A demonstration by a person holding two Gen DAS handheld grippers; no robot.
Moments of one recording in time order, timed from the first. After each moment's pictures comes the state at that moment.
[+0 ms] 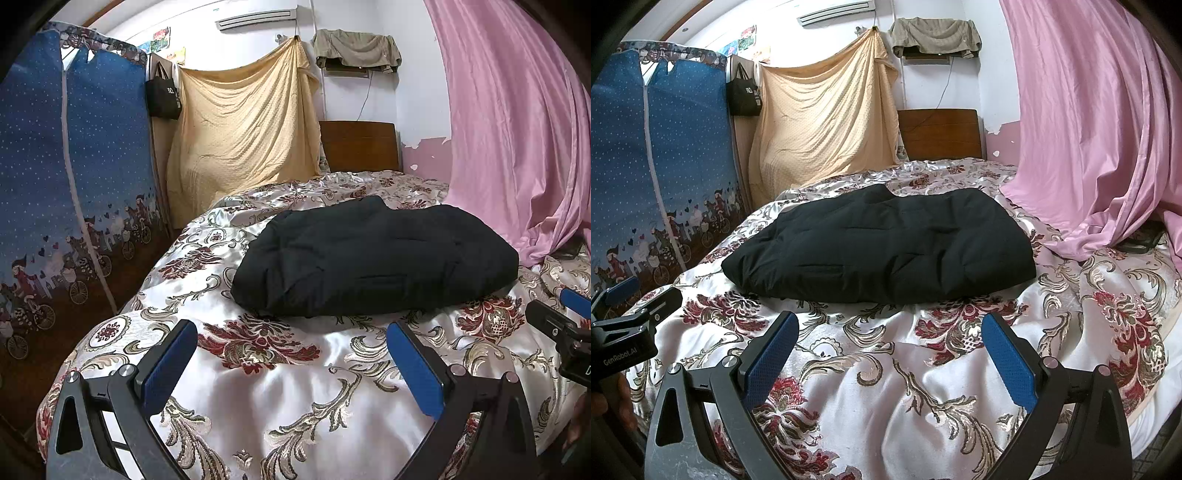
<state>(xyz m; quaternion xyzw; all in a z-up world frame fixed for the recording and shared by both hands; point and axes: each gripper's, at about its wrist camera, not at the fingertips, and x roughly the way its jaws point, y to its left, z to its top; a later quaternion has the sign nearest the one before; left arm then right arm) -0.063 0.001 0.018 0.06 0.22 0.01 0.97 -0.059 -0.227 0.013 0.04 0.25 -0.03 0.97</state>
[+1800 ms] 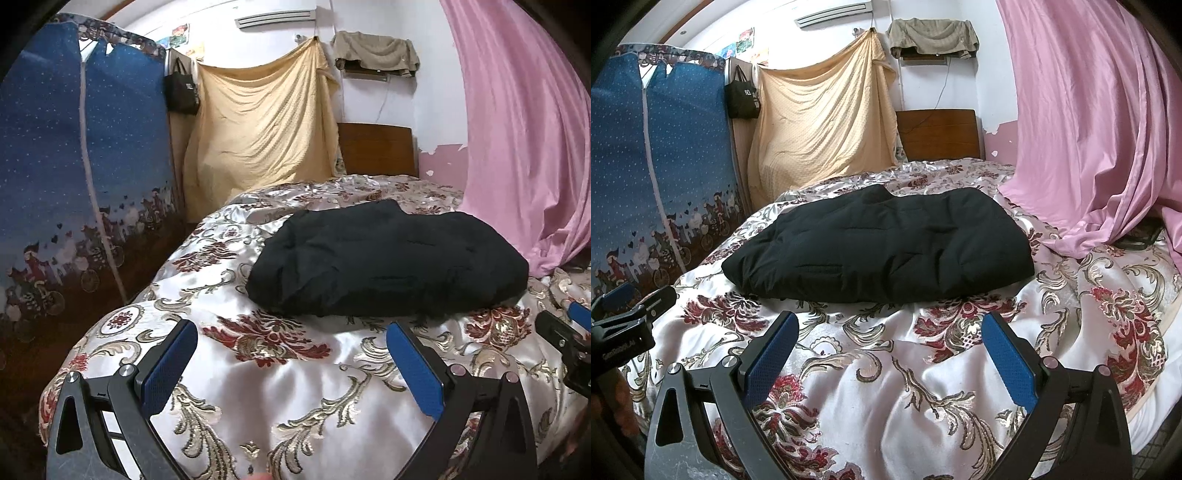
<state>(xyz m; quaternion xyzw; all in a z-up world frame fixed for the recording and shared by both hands) -0.066 0.005 0.019 0.04 0.22 0.04 0.97 -0.062 -0.227 0.015 0.05 0.25 -0.03 0.97</state>
